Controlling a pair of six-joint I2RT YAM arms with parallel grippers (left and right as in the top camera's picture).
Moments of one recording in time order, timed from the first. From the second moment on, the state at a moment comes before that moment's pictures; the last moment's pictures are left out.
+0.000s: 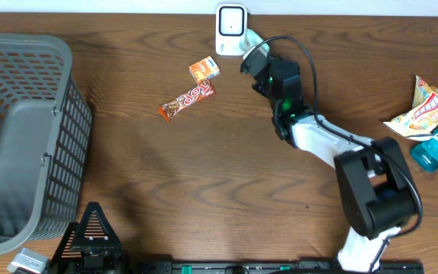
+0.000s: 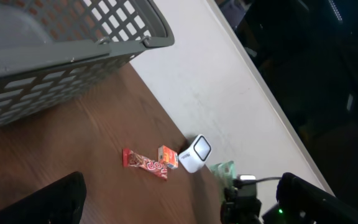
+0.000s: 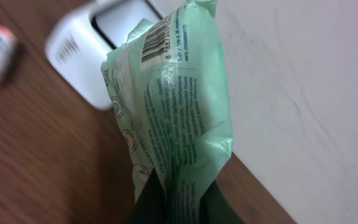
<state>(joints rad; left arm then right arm) 0.31 0.01 0.94 -1.07 0.17 -0.90 0.40 1.95 1.09 0.50 0.27 -0.70</state>
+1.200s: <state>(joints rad) 0.31 0.01 0.92 -1.07 0.17 -0.90 0.48 2.36 1.61 0.58 0.60 -1.78</state>
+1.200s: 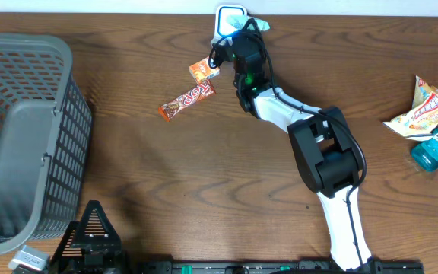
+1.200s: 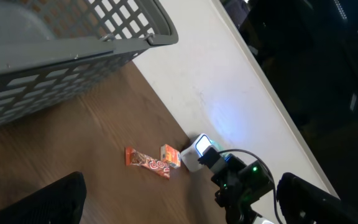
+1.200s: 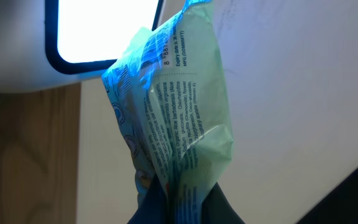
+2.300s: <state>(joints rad) 0.33 0.01 0.92 -1.07 0.17 -0.90 -0.08 2.33 1.63 -0.31 1.08 -0.89</state>
